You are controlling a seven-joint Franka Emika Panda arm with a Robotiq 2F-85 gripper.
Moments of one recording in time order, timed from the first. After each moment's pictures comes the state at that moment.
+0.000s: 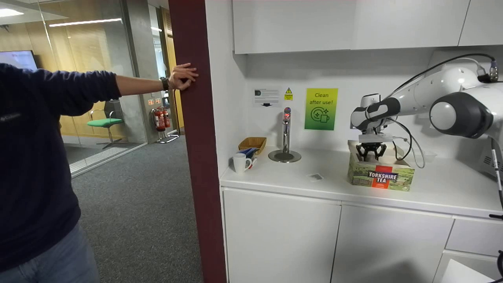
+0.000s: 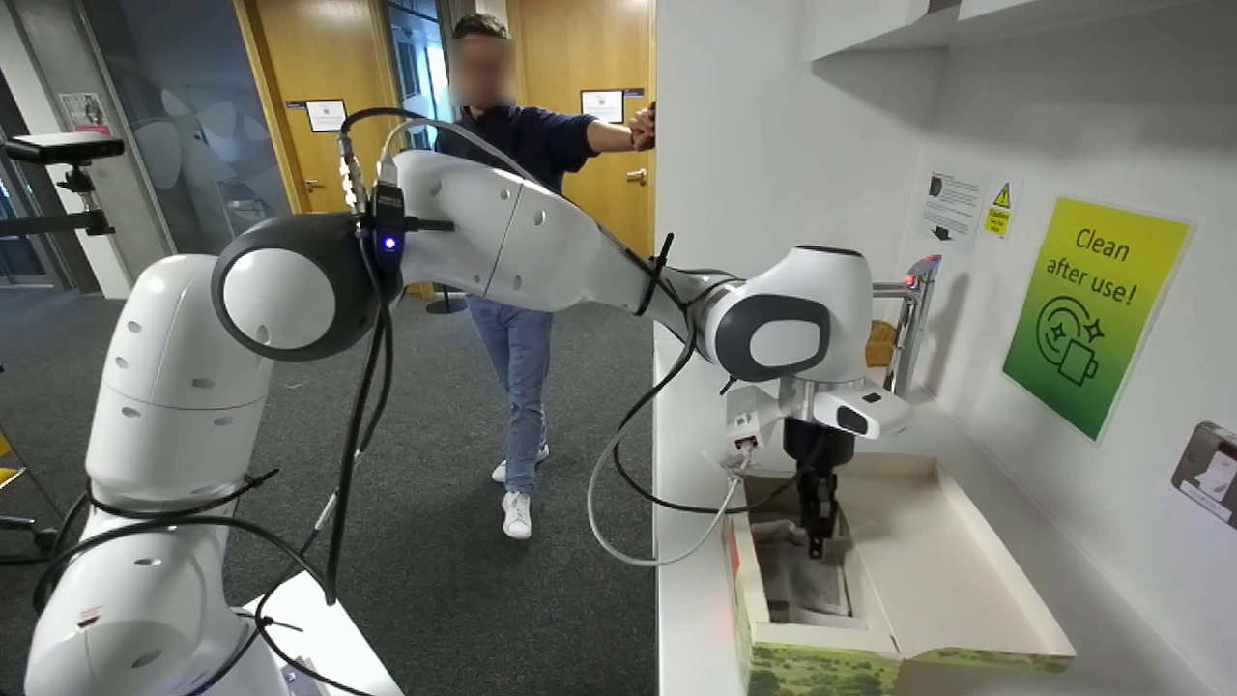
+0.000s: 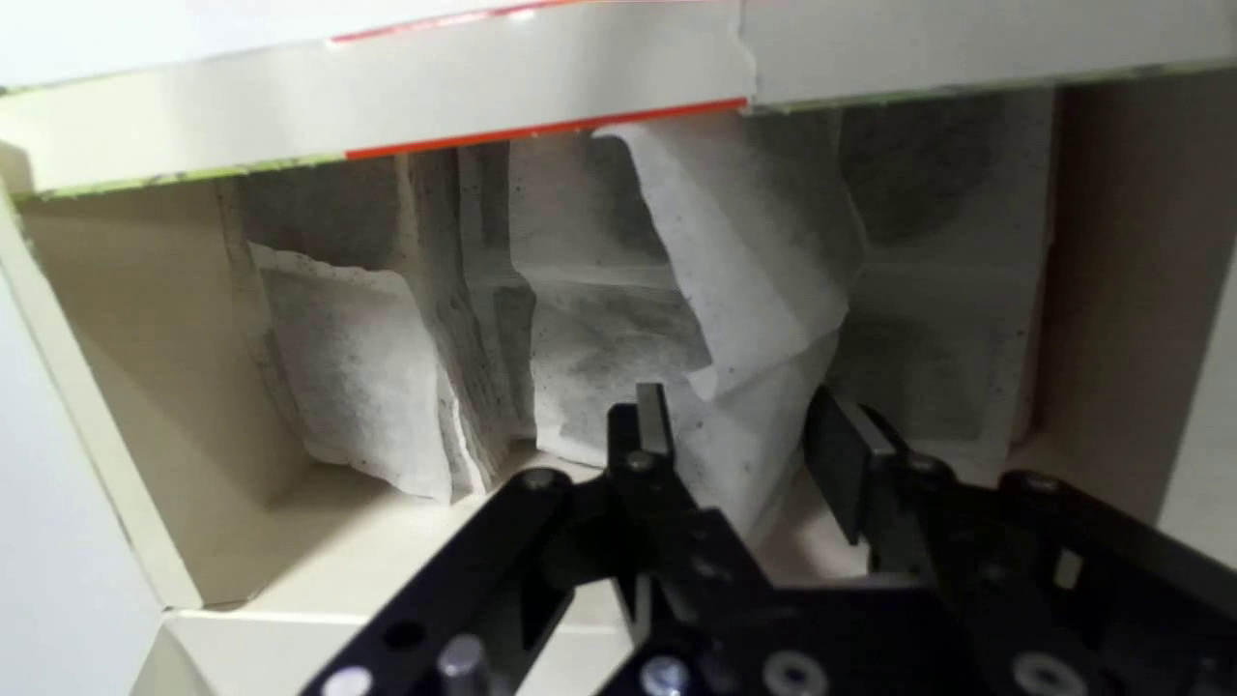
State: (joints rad) arm -0.31 0.45 -0.34 -1.58 -0.03 2.01 0.43
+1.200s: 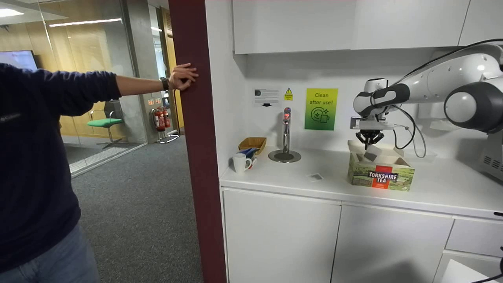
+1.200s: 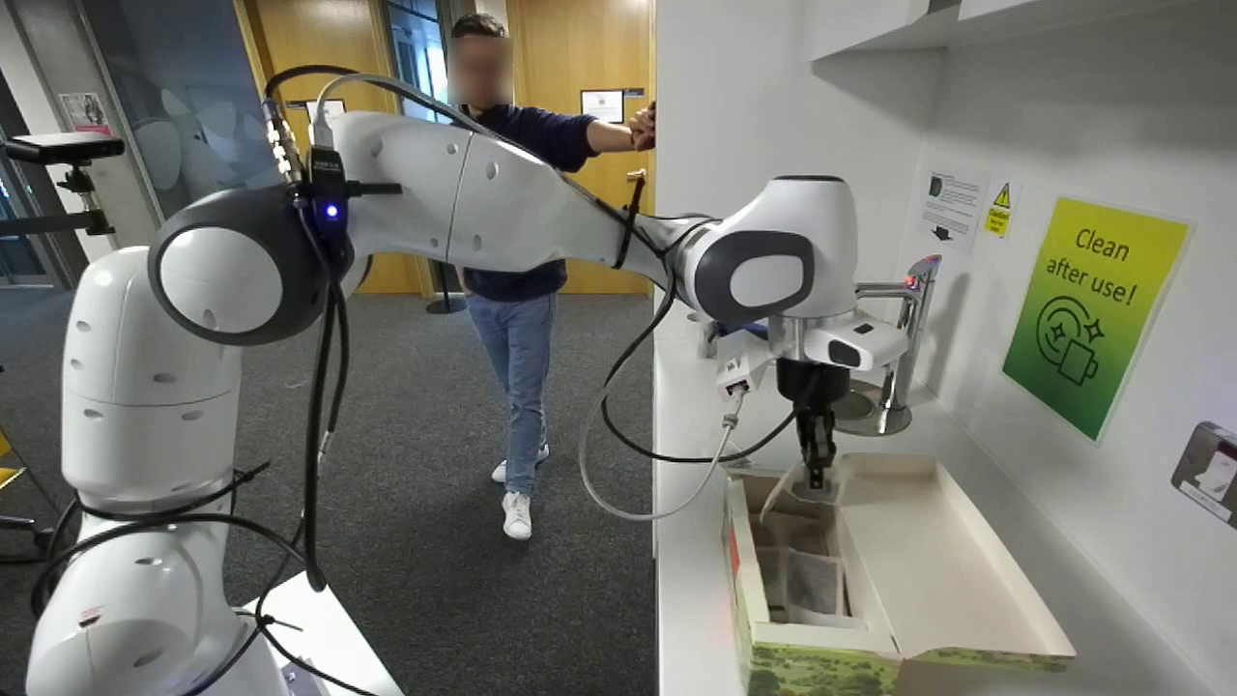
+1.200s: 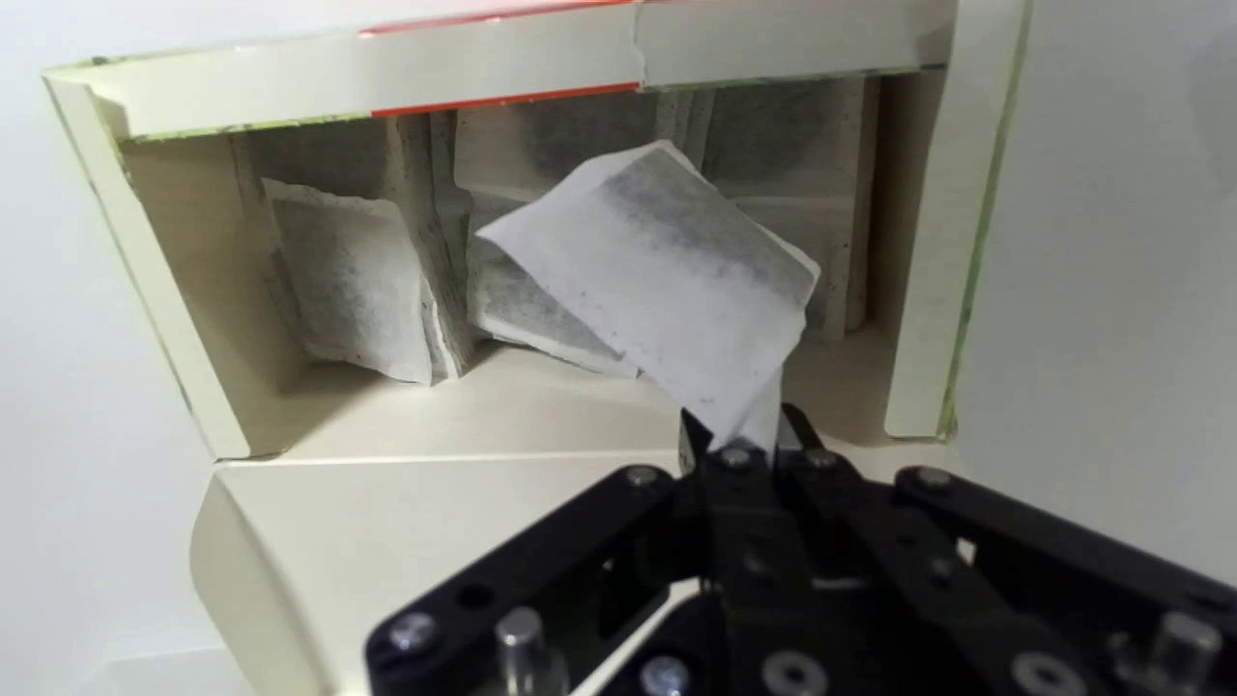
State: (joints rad) arm -0.31 0.34 -0.32 -1.58 -0.02 2.01 0.42
